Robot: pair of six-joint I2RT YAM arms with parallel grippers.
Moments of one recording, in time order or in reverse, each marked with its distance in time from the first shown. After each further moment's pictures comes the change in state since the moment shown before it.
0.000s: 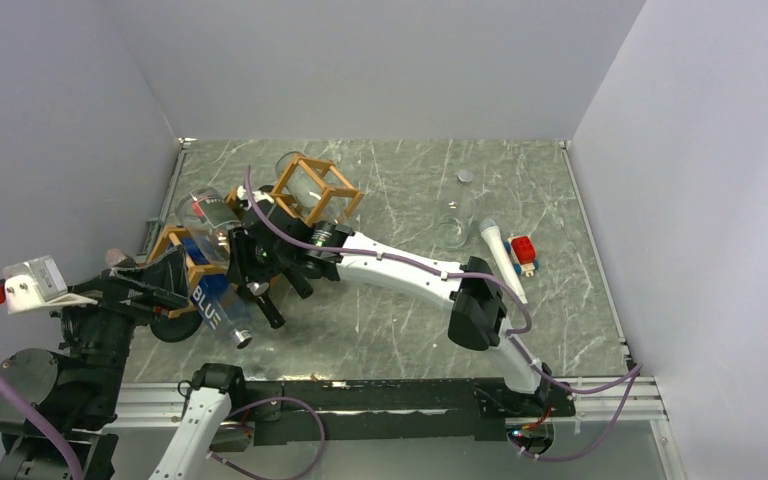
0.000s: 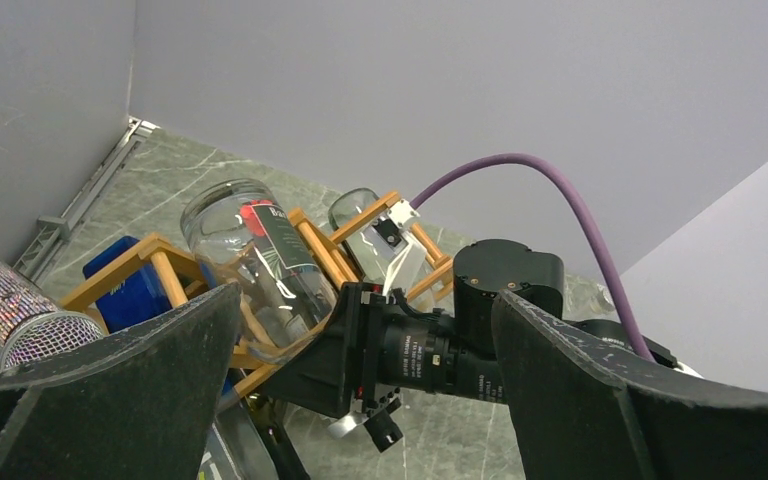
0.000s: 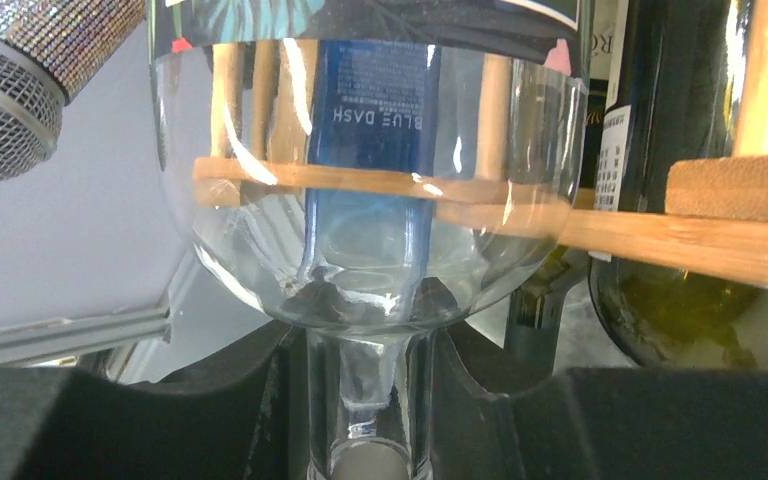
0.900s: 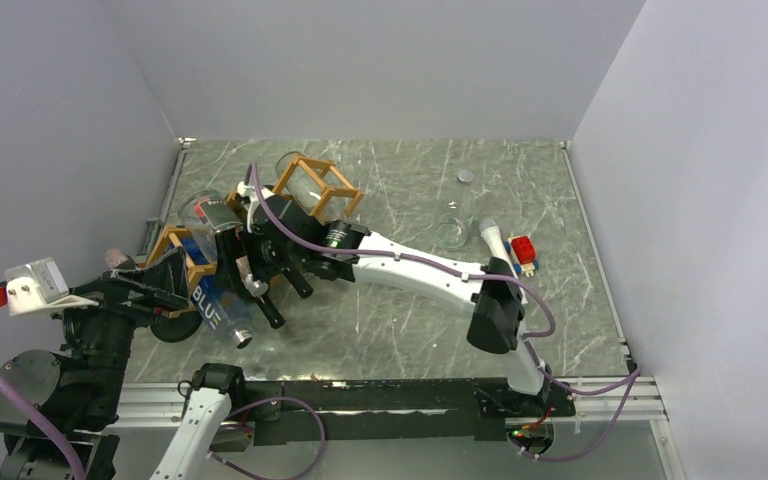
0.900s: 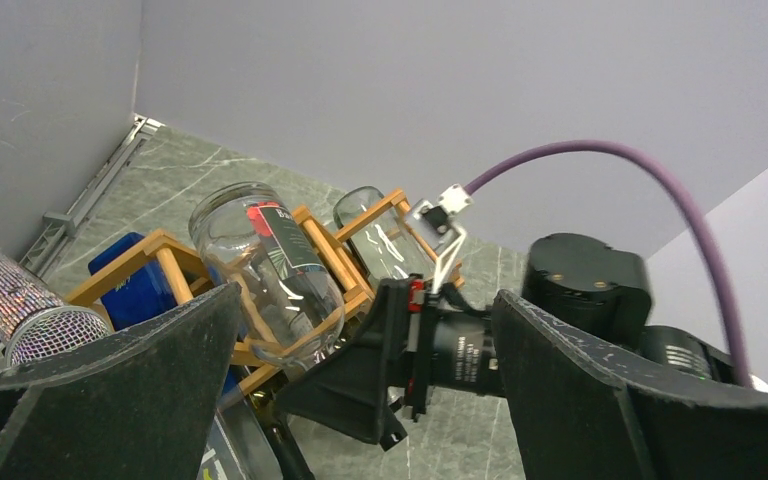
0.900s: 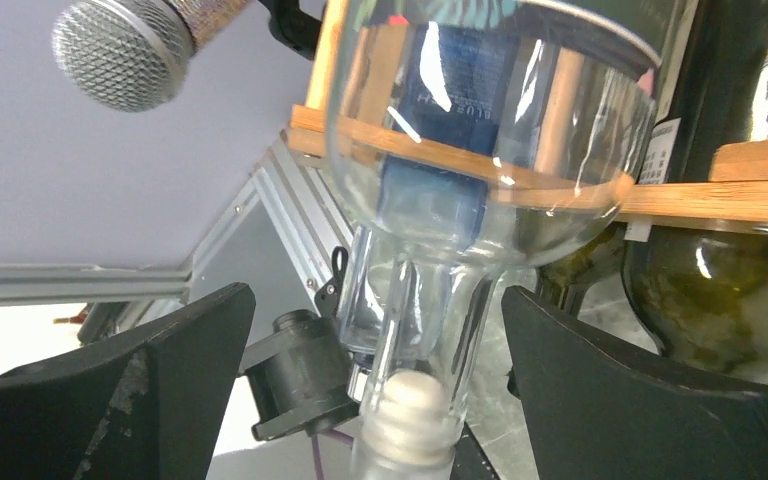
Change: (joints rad) left arm -0.001 -0.012 -0.018 0.000 -0.009 0.004; right arm -0.004 -0.100 -0.102 0.068 -0.084 -0.078
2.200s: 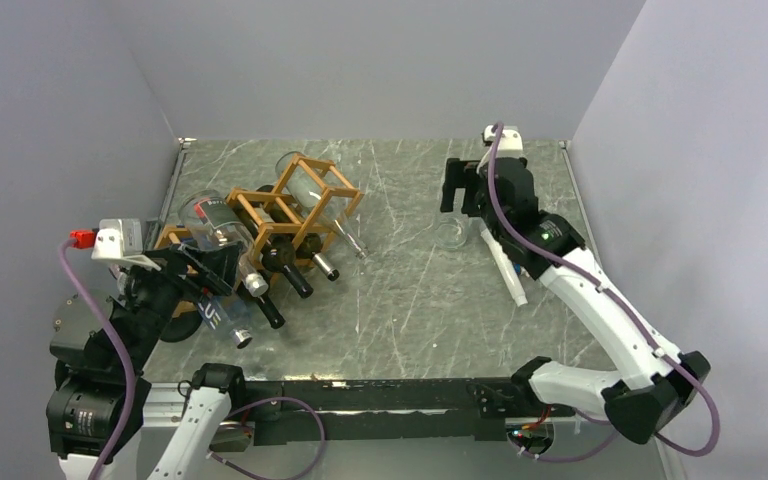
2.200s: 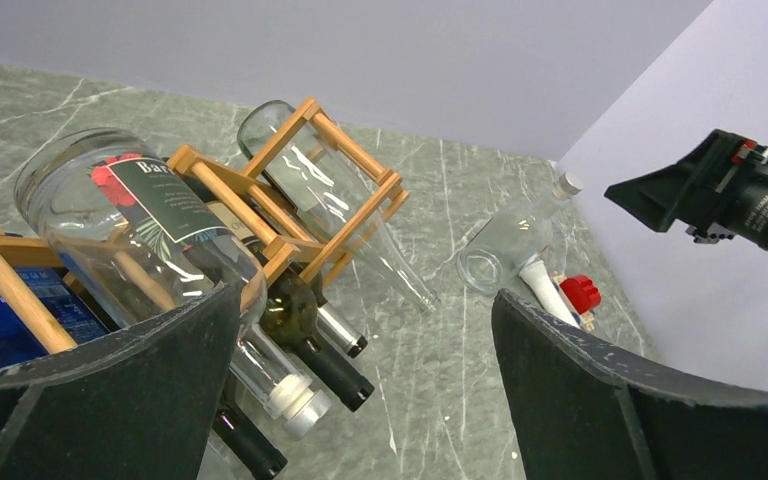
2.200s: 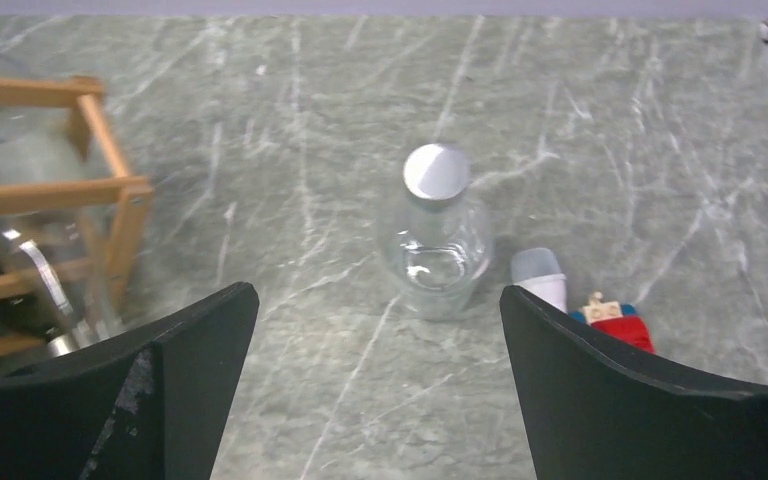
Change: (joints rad) left arm 0.000 0.034 -0.219 0.139 0.298 0.032; right arm -0.584 -0.950 -0.787 -0.060 0.541 -0.386
